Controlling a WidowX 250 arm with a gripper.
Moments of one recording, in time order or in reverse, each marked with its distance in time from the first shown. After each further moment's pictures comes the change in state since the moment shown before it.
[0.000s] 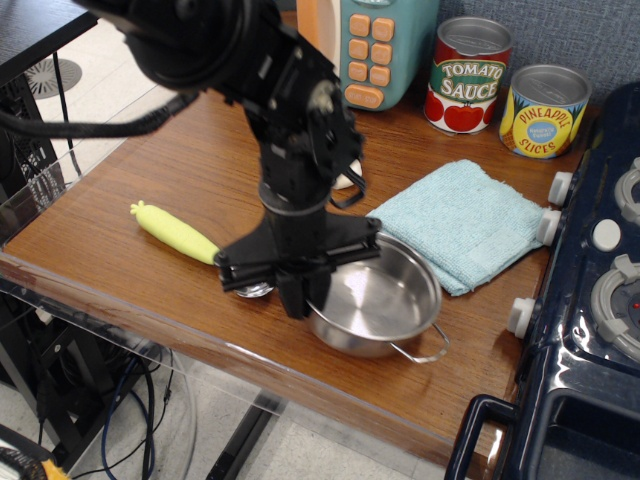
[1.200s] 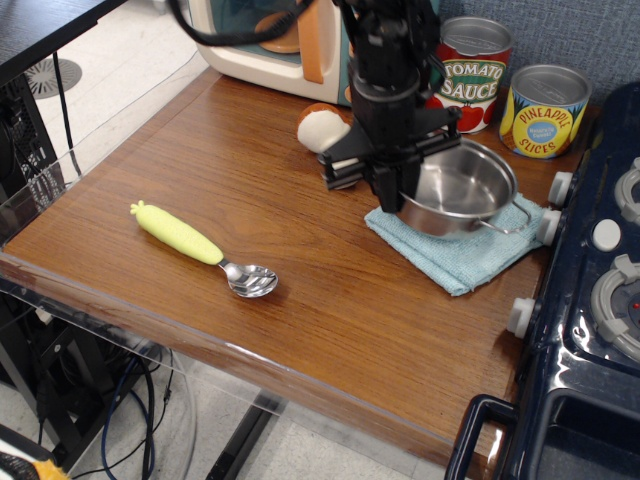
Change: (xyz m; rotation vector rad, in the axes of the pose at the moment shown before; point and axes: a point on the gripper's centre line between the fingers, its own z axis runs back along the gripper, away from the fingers) arm 0.061 -0.095 -0.014 -0.121 0.012 0.049
